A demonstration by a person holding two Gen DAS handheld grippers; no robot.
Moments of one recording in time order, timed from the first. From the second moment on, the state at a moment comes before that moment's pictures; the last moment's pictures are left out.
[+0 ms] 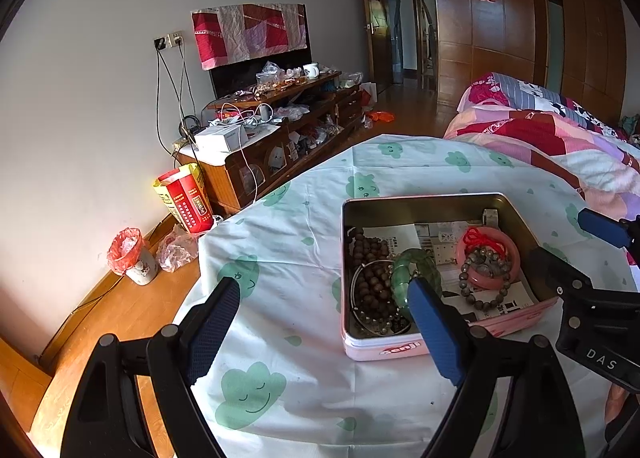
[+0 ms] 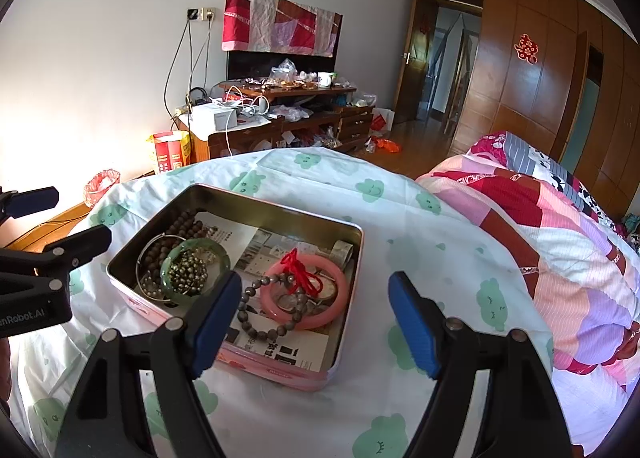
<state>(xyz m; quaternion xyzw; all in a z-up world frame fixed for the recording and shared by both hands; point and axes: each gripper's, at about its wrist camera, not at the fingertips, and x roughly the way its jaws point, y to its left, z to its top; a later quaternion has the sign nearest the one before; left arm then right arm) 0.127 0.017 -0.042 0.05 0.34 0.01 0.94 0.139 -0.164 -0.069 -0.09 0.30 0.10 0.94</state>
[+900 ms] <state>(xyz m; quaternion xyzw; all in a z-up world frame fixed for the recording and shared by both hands) 0.124 0.018 -0.045 0.05 0.34 0.01 0.94 0.139 -0.164 -0.070 -0.09 0.30 0.10 0.94</state>
